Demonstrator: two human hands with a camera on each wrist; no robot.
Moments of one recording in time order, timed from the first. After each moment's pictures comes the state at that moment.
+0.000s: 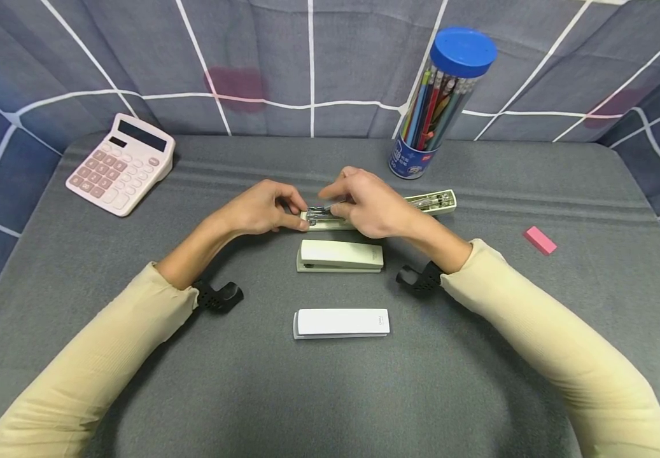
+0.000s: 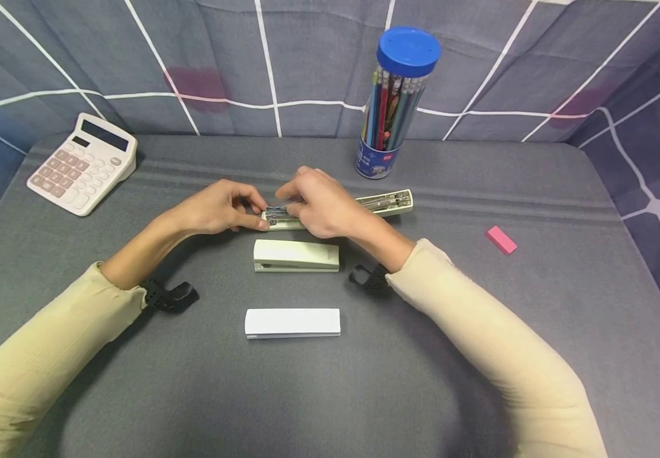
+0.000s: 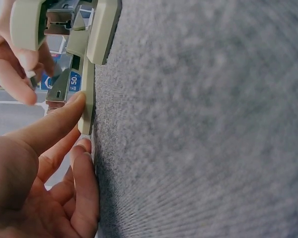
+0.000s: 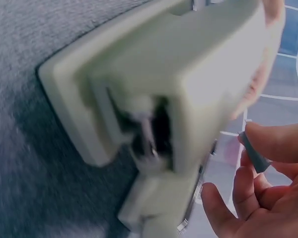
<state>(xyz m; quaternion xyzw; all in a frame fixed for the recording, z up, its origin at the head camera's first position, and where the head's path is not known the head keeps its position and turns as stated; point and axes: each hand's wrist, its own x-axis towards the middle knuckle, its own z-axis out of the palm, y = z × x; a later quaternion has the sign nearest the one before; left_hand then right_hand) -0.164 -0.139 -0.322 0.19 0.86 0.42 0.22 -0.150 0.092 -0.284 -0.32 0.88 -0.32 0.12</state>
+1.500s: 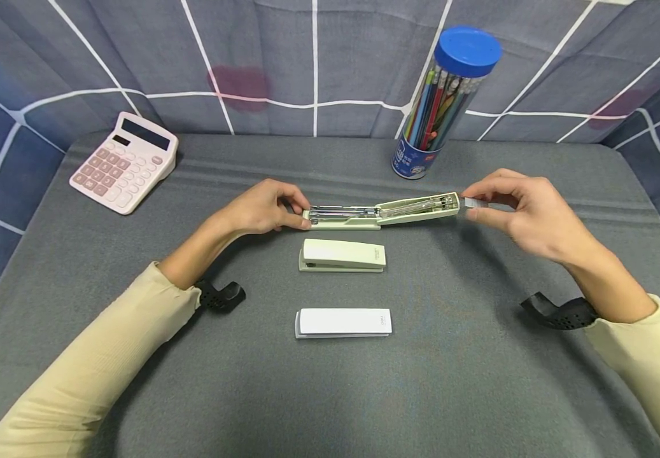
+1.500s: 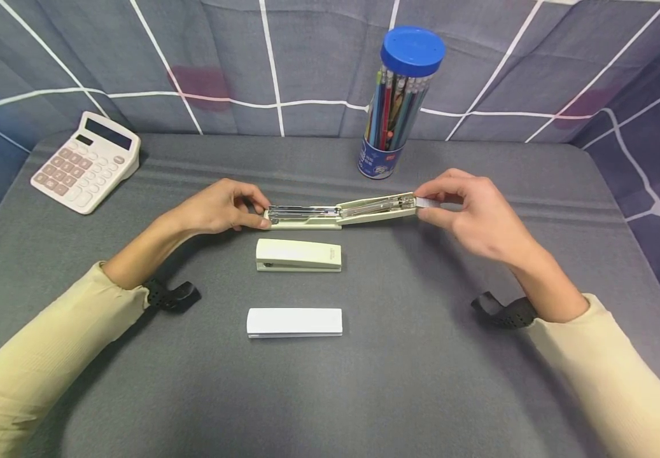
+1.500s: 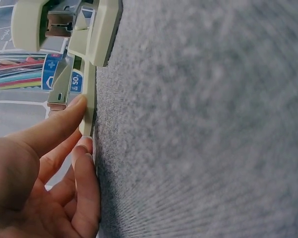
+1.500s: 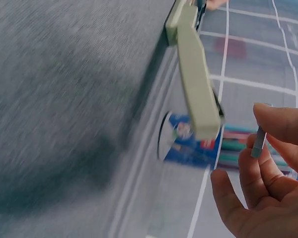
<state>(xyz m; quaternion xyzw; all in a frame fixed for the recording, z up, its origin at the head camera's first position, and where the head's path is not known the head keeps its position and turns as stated) -0.161 -0.139 -0.321 0.18 0.86 0.42 0.21 -0.107 0.247 -0.266 -0.23 0.89 -0.38 -0.04</state>
